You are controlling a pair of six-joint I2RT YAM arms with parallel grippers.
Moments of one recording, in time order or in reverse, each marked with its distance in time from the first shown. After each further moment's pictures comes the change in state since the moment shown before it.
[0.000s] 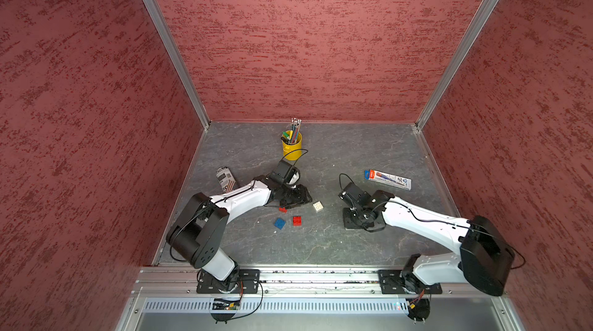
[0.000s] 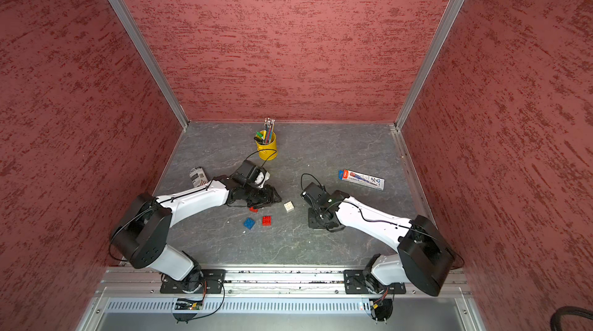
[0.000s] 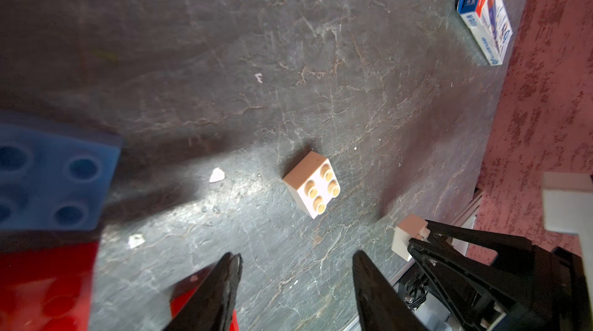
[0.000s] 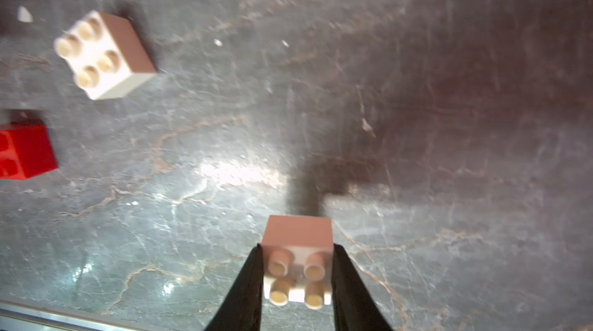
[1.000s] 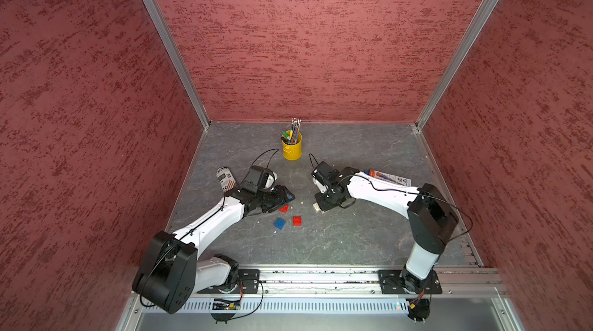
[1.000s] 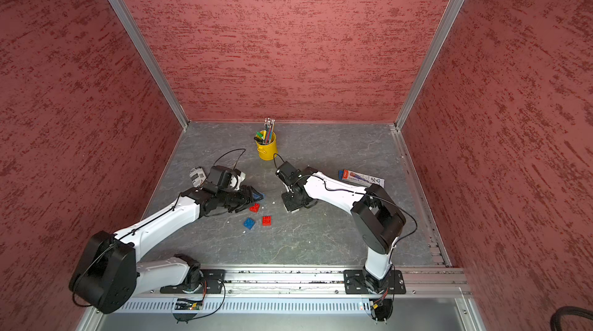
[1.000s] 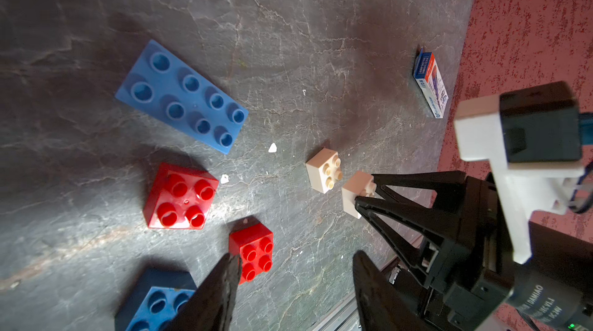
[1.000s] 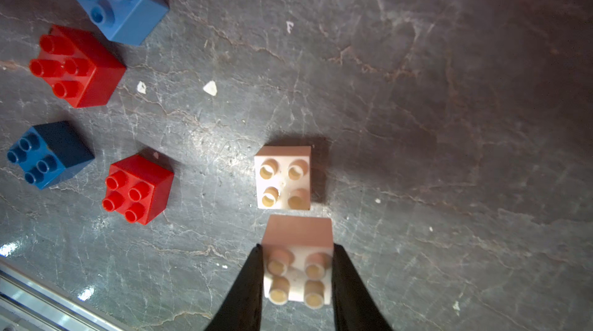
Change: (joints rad) left arm 0.169 -0.304 -0.199 0.011 0.052 -0.063; right arm 0.001 0.390 0.414 -0.026 -0.102 -0.371
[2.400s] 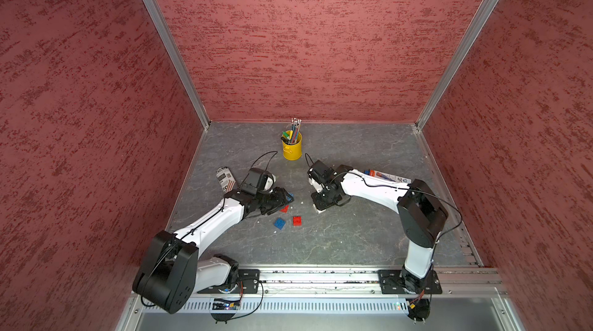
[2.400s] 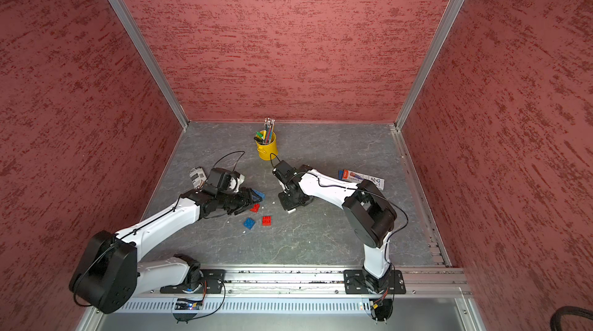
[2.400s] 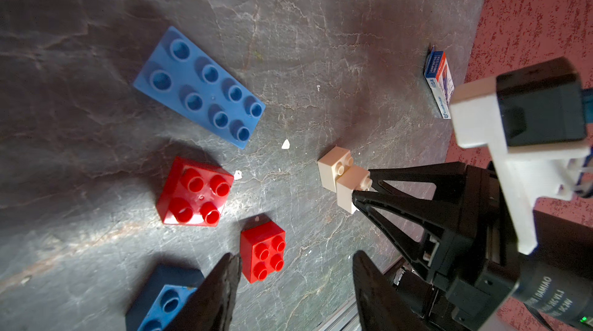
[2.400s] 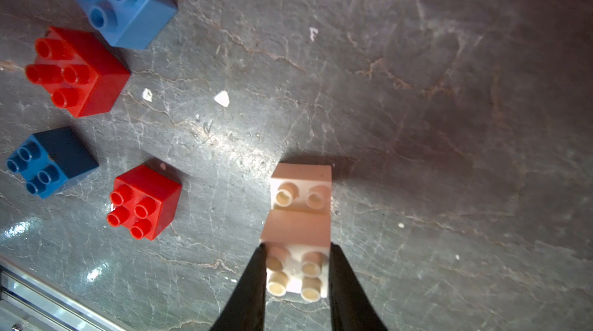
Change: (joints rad) left arm 0.010 0.000 -0.034 0.016 0.002 -0.001; right arm -0.010 0.083 0.068 -0.022 -0.027 -0.018
